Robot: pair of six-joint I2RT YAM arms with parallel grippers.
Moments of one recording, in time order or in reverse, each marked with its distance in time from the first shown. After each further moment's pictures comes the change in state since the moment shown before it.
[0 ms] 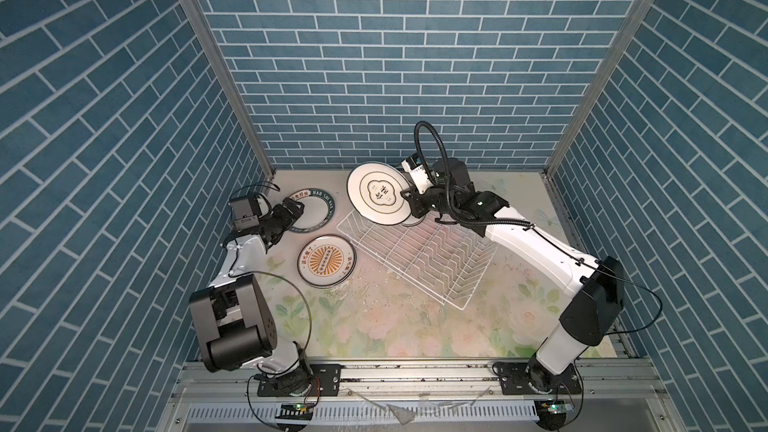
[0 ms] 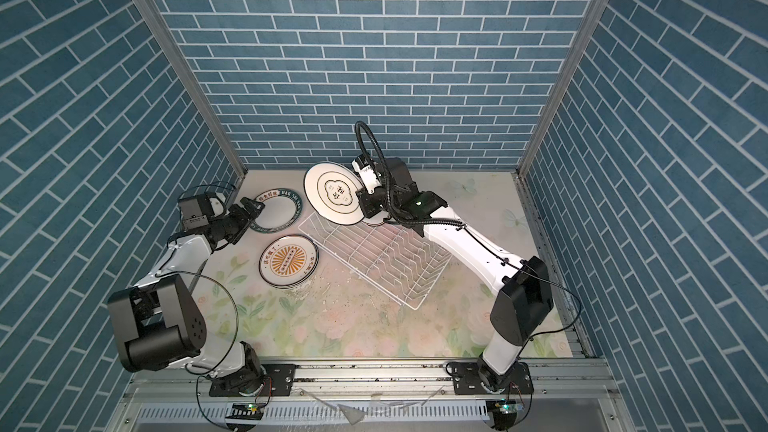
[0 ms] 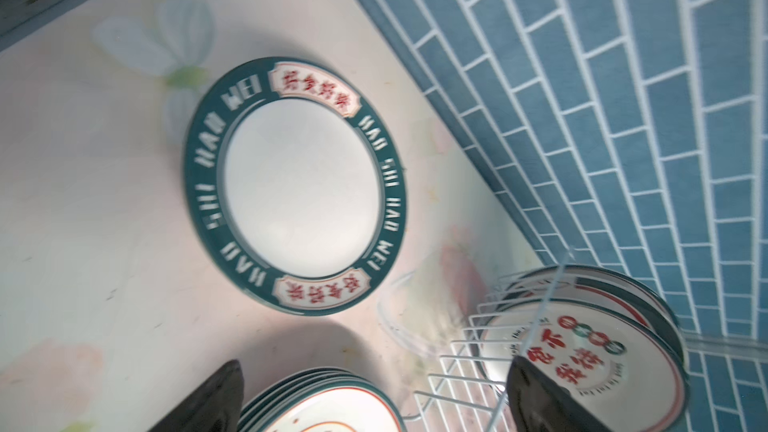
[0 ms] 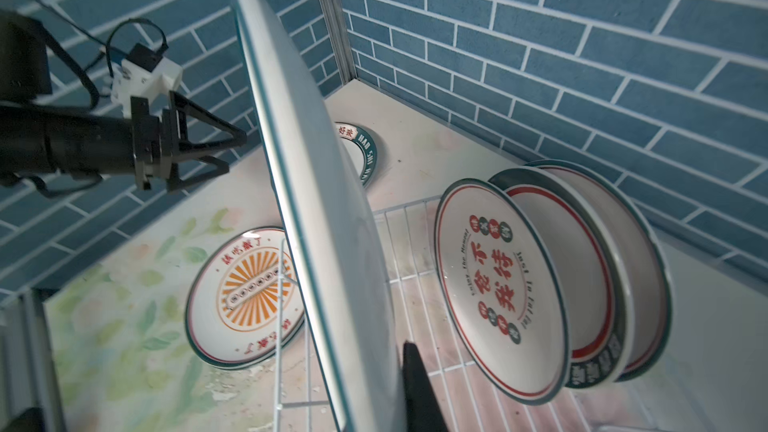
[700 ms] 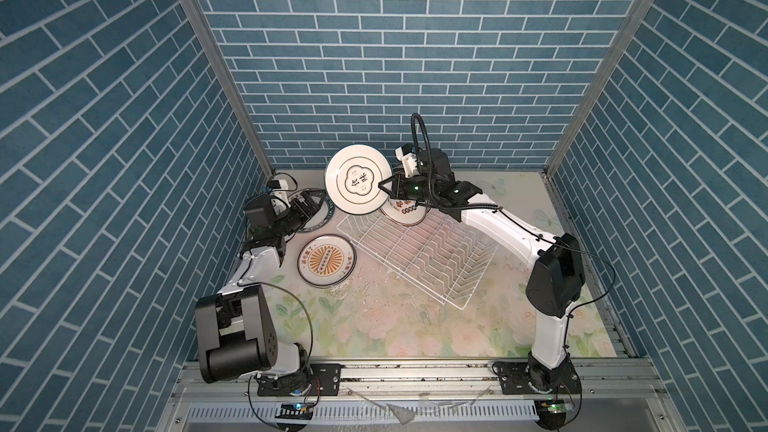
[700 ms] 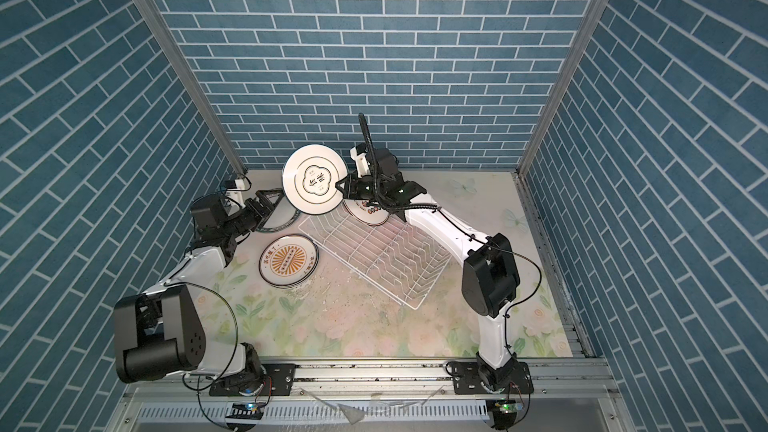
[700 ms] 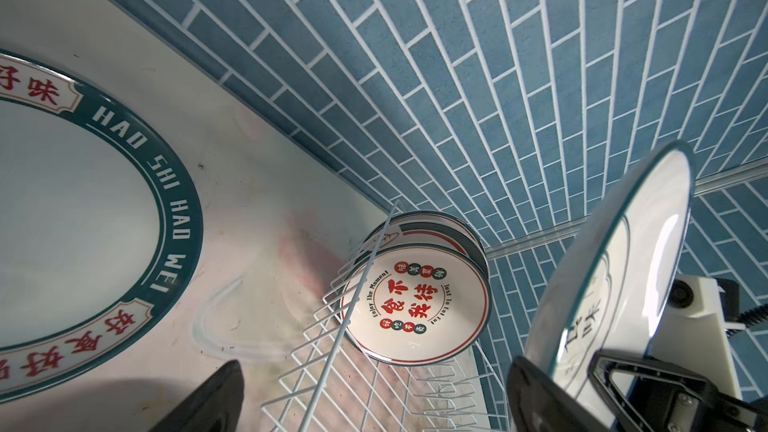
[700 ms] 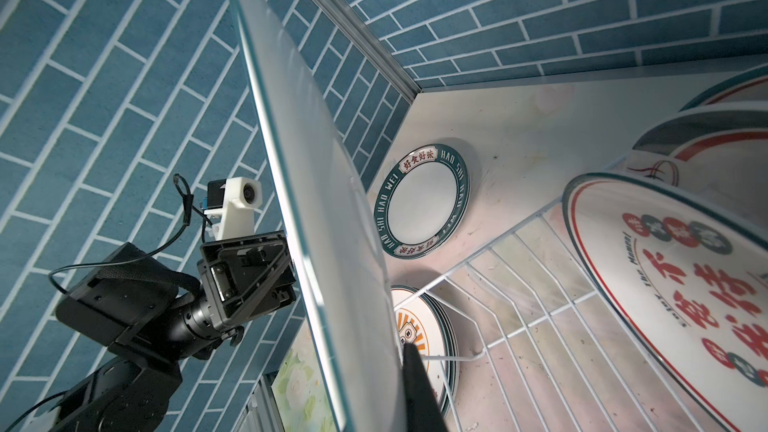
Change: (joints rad) left arm -0.090 -0.049 -0.156 0.457 0.251 -0.186; right arm -0.028 0.230 0.166 0.138 -0.234 0.504
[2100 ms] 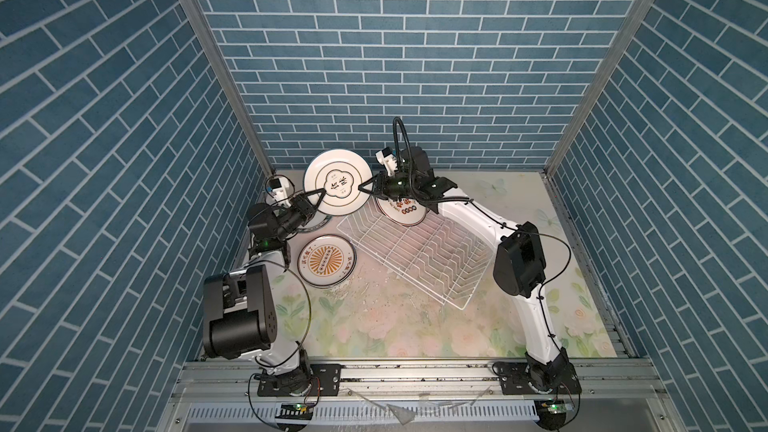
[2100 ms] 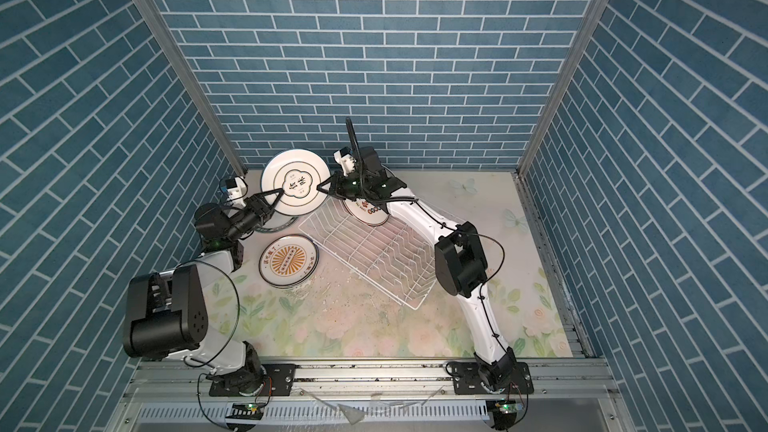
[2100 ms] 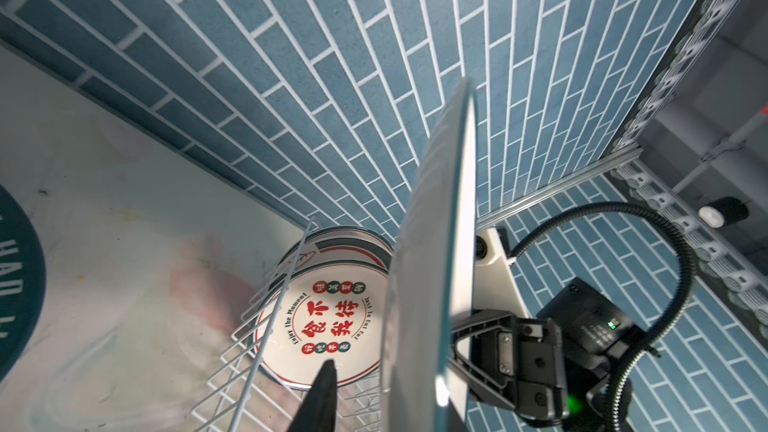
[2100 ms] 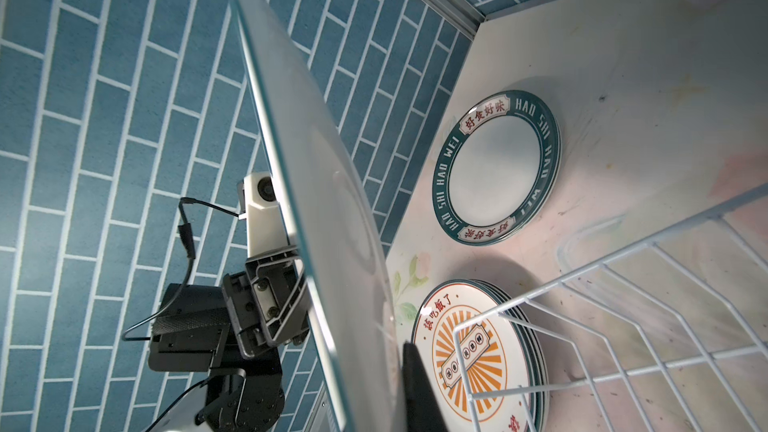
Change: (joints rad) left arm -0.005 0.132 -0.096 0.607 0.137 -0.348; right arm -0.001 0.299 0.287 0.011 -0.259 0.198
